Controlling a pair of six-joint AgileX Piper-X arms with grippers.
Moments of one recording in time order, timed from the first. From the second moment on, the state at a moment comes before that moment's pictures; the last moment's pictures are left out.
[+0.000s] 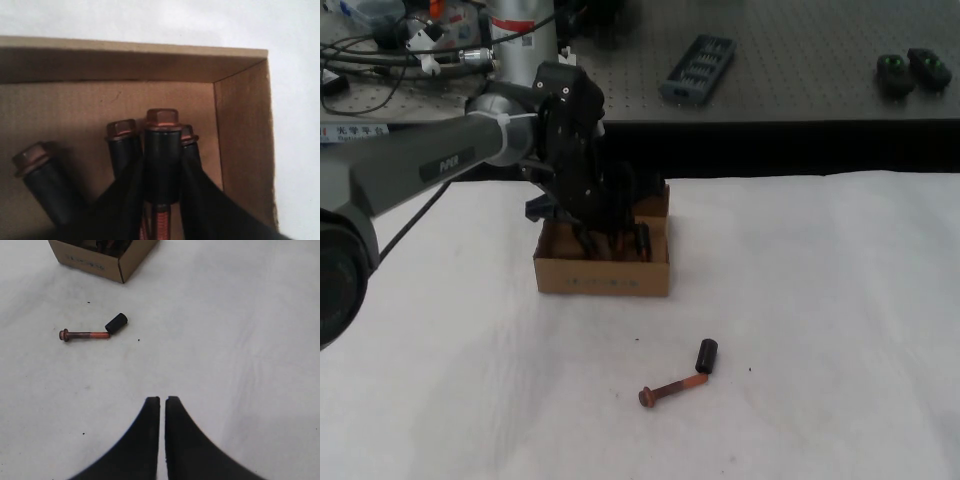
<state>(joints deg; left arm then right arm) -22.3 134.0 -110.8 17.9 14.4 -21.0 22.6 25.4 -26.7 43.5 -7.0 0.4</state>
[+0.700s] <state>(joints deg) -23.1 134.0 -110.8 22.6 16.1 -24.4 22.6 25.4 -26.7 43.0 -7.0 0.4</state>
